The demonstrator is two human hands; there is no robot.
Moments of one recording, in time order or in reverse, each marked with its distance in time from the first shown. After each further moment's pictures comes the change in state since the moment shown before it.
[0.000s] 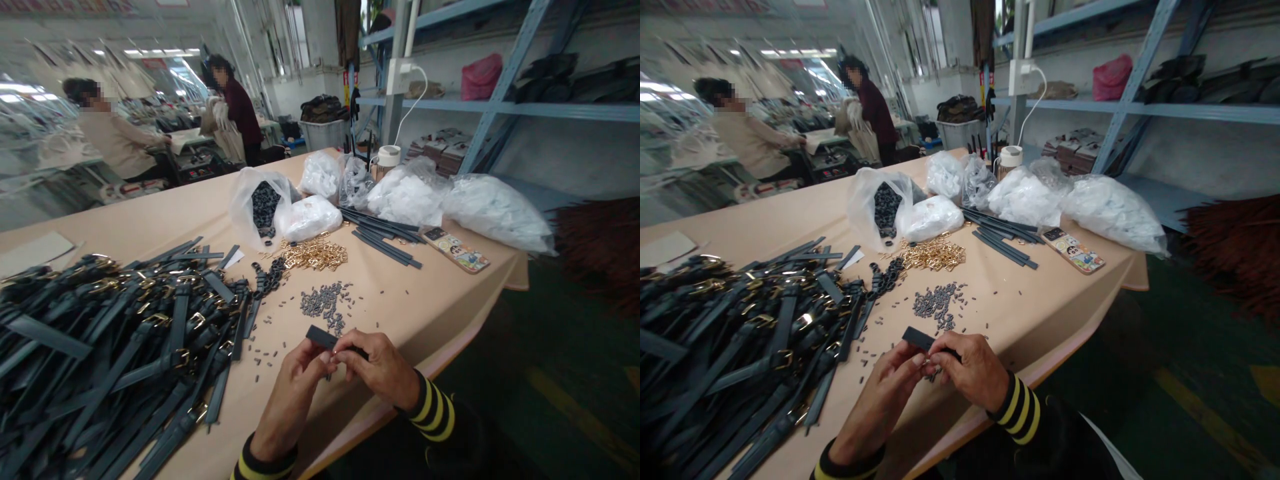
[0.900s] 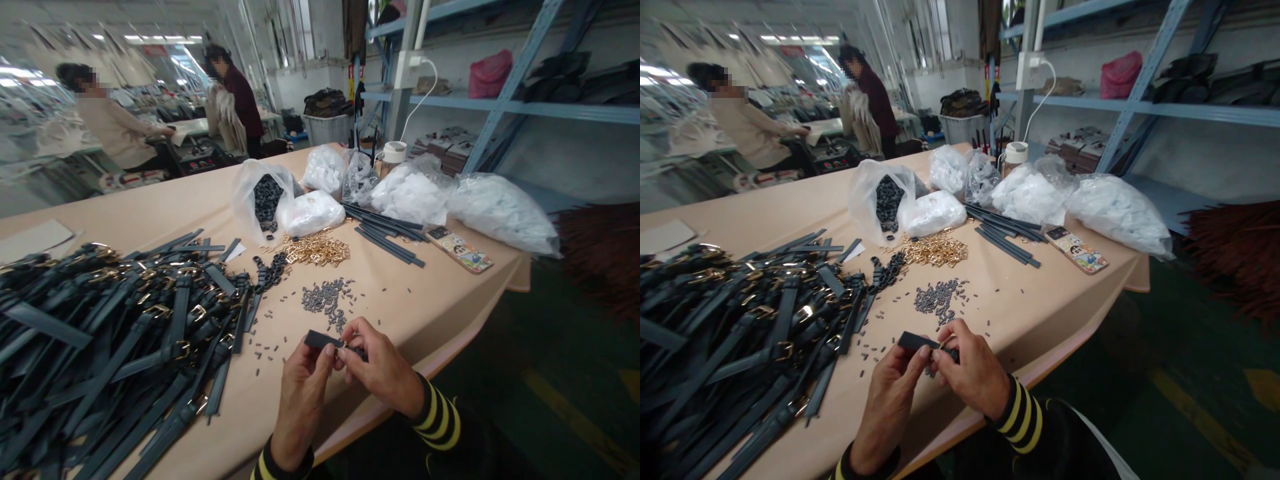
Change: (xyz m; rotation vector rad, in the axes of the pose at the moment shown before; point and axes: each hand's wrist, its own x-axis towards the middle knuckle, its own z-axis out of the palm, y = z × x) left_hand -0.005 -0.008 0.010 0.245 0.190 0.117; right_hand -0.002 -0.004 0.005 0.082 0.044 0.180
